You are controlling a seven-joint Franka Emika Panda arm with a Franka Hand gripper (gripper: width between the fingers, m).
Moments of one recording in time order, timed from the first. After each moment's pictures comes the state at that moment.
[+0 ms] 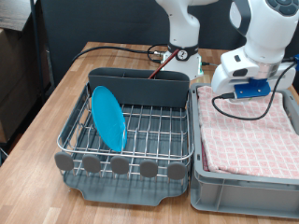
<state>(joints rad) 0.36 0.11 -0.02 -2.33 0.08 2.17 0.83</state>
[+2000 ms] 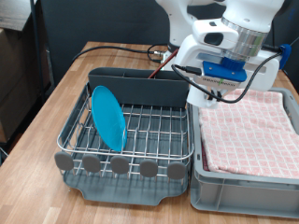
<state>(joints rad) 0.33 0.22 -0.19 -1.99 -0.27 2.21 0.92</state>
